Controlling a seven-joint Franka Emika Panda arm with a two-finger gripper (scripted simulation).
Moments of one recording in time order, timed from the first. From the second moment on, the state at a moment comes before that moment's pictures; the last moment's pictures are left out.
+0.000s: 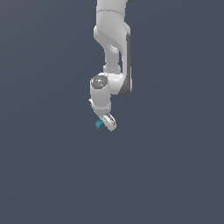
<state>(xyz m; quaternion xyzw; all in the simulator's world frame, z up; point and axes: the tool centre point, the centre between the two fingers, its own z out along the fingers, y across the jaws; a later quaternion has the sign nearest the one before) -0.069 -0.050 0.048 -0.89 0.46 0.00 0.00</state>
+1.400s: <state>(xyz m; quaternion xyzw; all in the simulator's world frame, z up) -0.098 0.081 0.309 -0.89 0.46 0.00 0.00</state>
